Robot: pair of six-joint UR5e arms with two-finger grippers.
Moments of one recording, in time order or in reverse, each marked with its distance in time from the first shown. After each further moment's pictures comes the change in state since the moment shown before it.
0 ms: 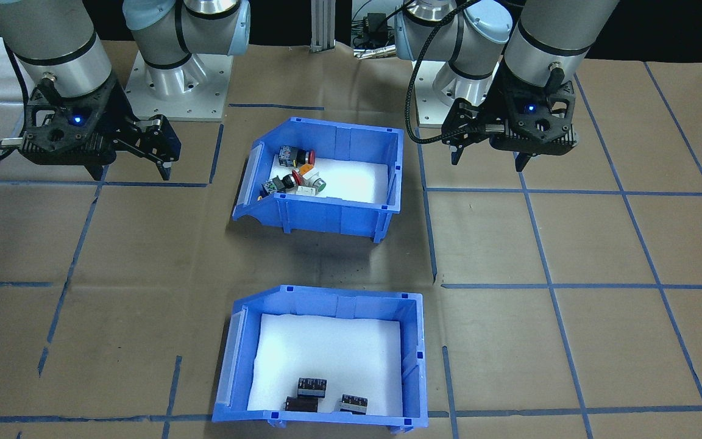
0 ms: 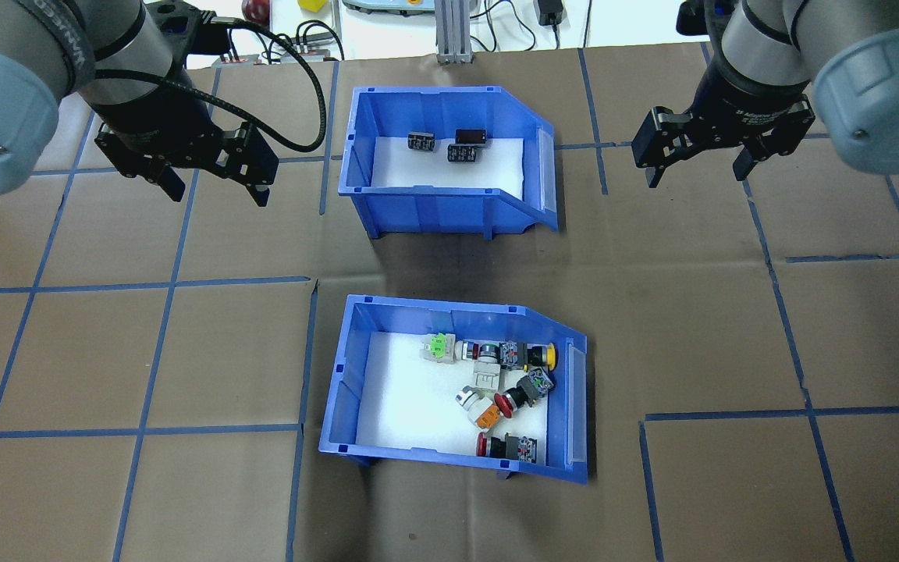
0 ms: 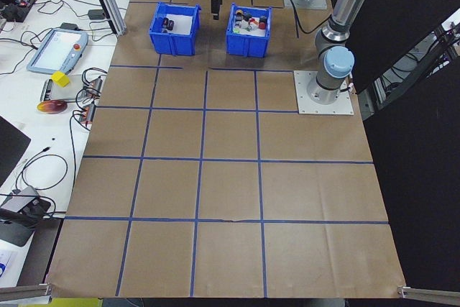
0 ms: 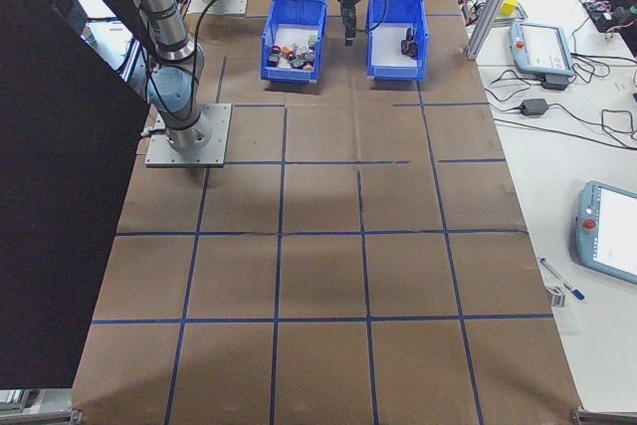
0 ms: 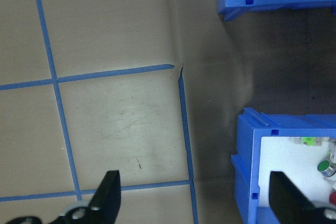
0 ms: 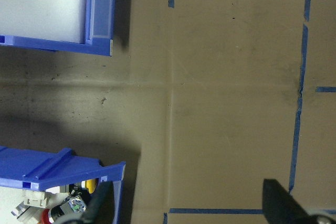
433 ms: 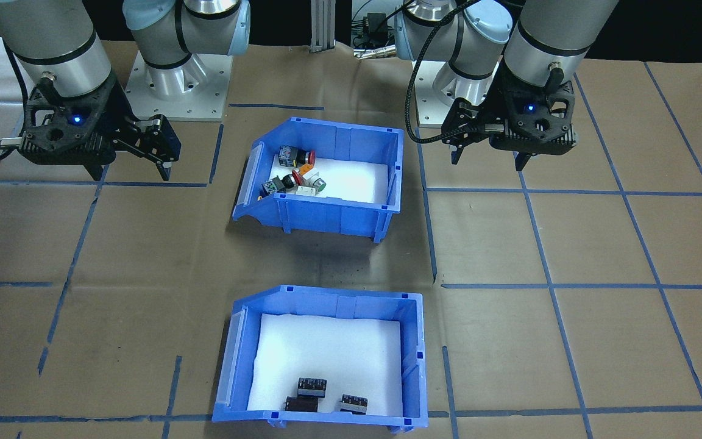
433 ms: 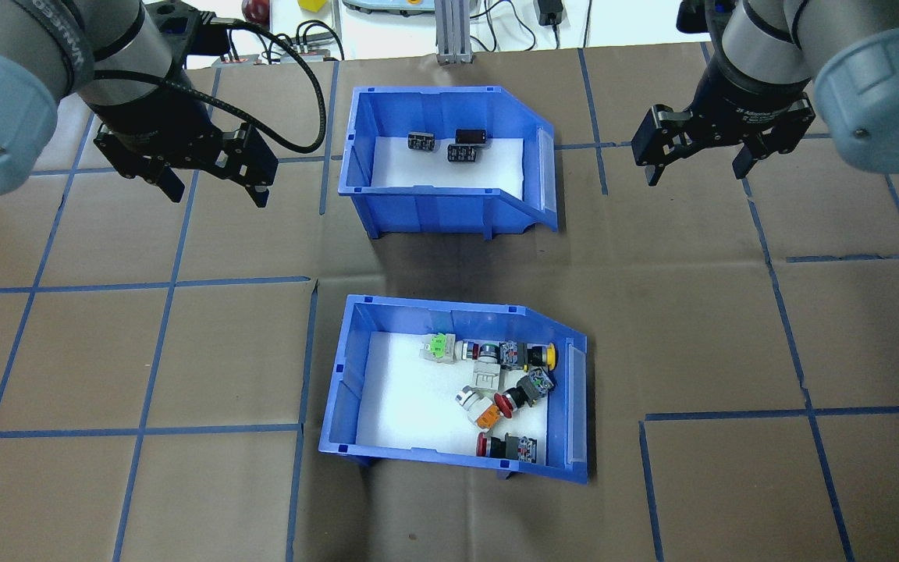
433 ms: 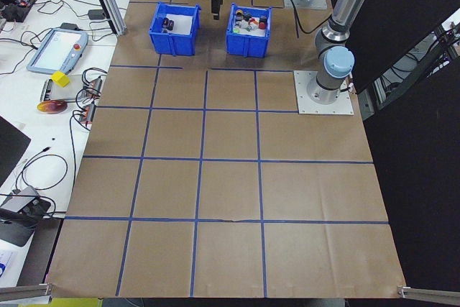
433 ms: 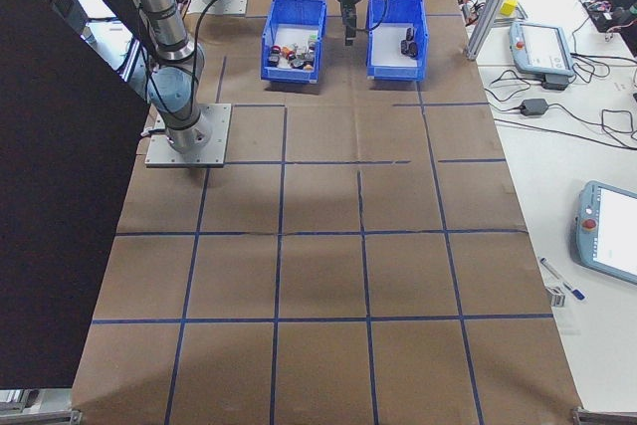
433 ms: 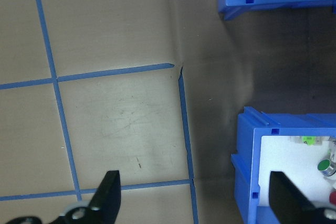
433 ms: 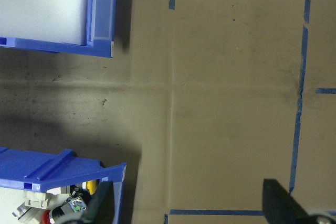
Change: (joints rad) left arm 0.000 0.003 -0.001 -0.003 0.003 0.004; right arm 0.000 0.000 -0.003 -0.003 0.003 0.000
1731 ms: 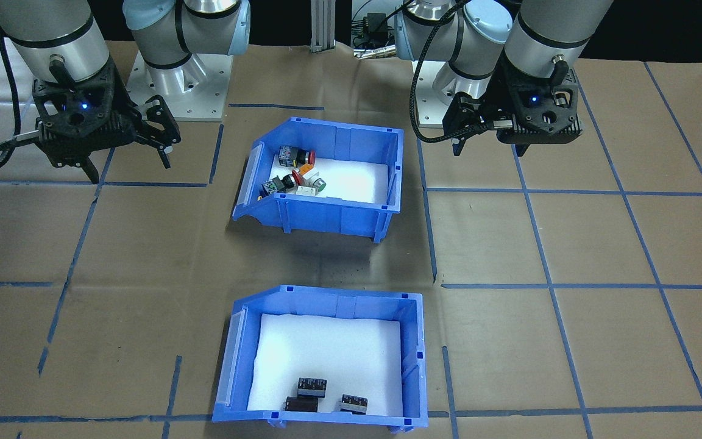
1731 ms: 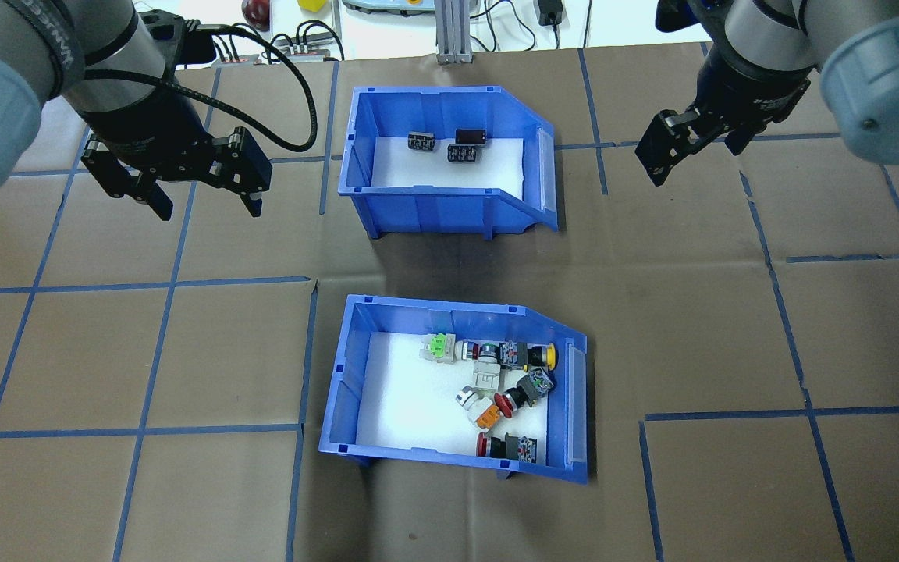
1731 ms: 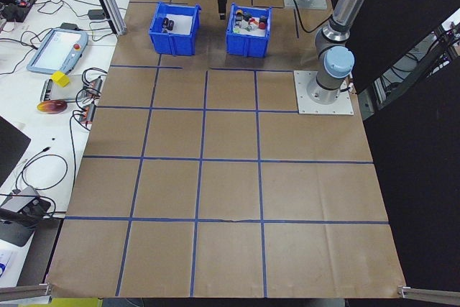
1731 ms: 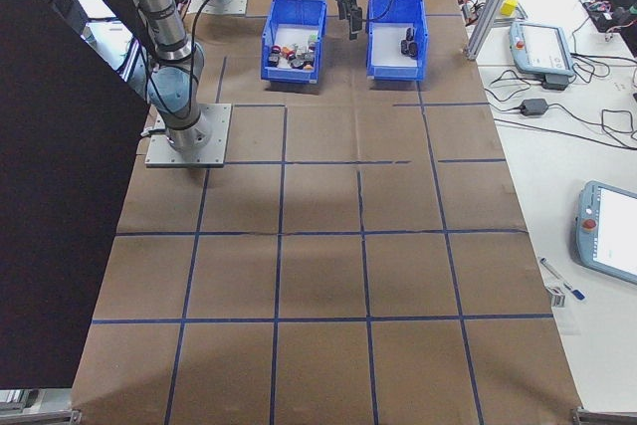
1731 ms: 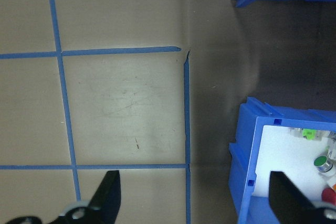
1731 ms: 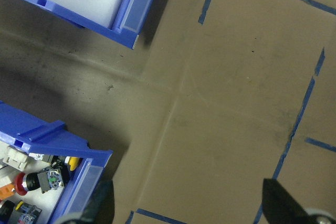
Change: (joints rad) left arm 0.000 0.013 0.006 -0.068 0.013 -0.152; right arm 0.006 0.020 -0.041 -0.004 0.002 -0.386
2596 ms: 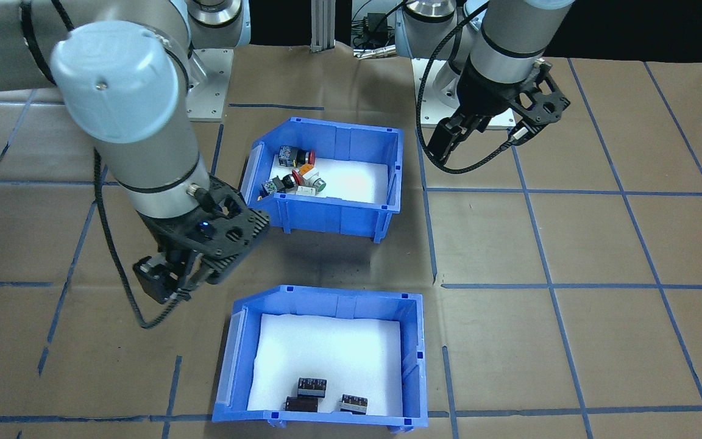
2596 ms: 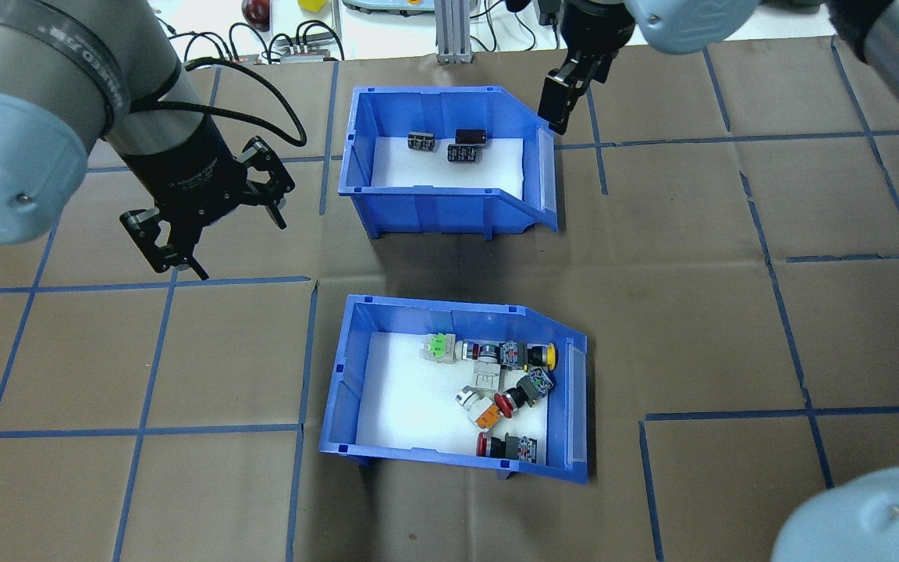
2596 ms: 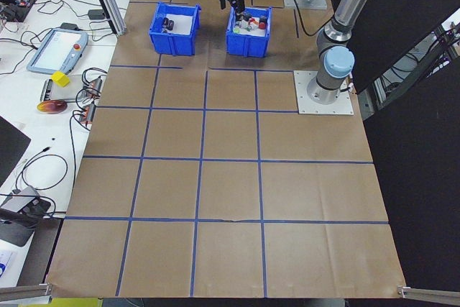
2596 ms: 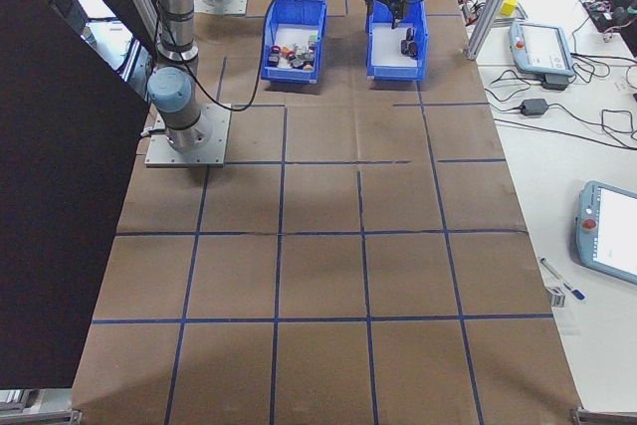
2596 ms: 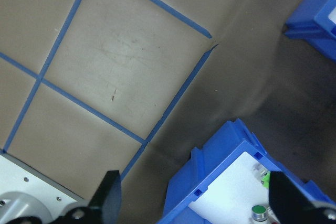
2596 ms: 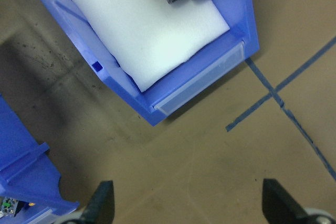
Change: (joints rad) left arm -0.077 0.030 -0.107 0.008 -0.013 -0.822; right arm 0.203 0.383 -0.387 0.007 -0.014 -0.373
